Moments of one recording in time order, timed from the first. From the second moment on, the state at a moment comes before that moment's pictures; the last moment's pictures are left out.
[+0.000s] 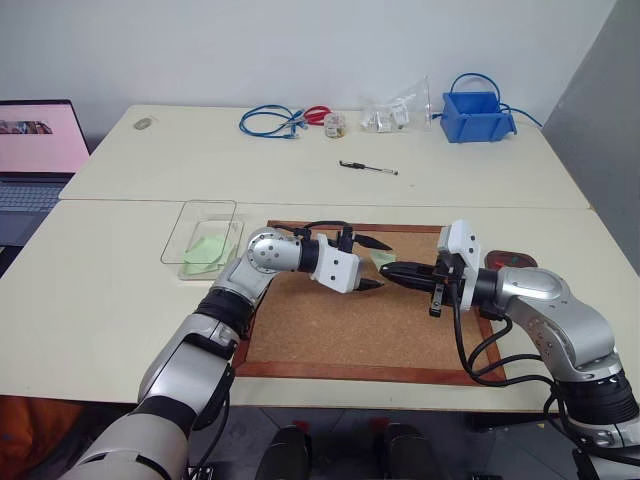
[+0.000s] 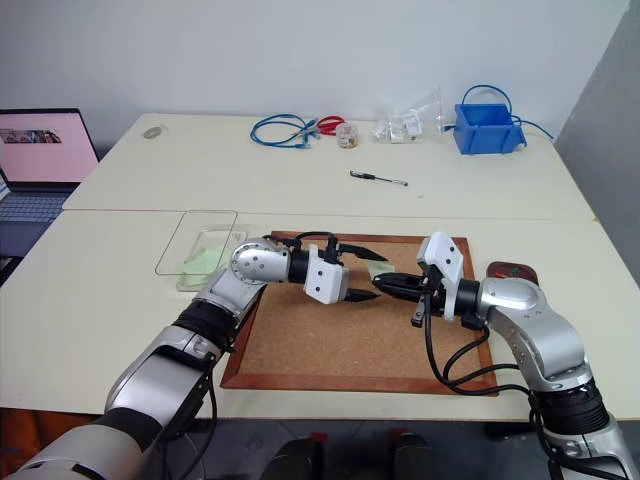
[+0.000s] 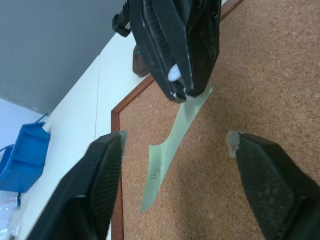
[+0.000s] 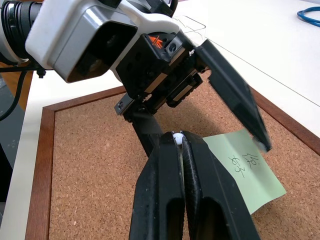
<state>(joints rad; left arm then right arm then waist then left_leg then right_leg) -0.87 0.35 -0.36 0.72 0.14 -0.80 -1.06 -0.37 -0.57 0.08 -0.31 0.46 0.58 0.91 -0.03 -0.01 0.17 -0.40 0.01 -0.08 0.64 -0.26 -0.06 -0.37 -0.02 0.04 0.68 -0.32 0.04</state>
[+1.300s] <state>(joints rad) -0.89 0.42 -0.35 0.76 0.30 -1.01 -0.79 -0.47 -0.57 -0.08 -0.20 0.64 0.79 0.81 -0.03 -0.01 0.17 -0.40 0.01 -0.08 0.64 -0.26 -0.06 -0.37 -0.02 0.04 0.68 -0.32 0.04</state>
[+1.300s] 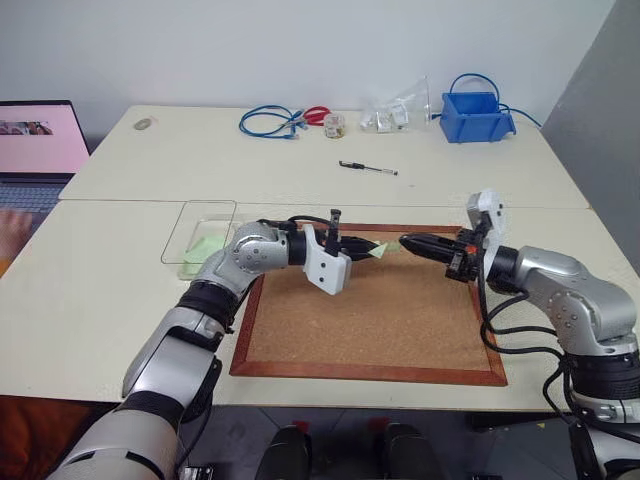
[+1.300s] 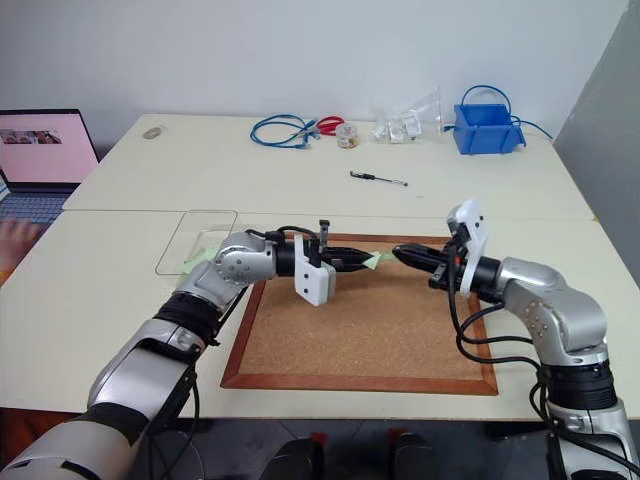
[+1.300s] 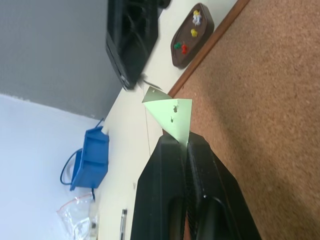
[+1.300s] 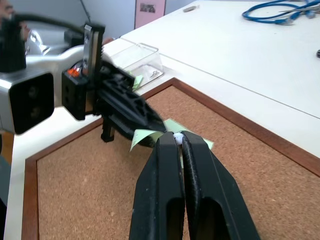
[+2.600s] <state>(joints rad) -0.52 0.30 -0.20 -0.11 -0.14 0.29 -0.79 -0.13 -0.53 -0.27 -0.33 0.29 0.69 0.20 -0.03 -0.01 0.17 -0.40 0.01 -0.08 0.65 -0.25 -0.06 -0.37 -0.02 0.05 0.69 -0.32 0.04</state>
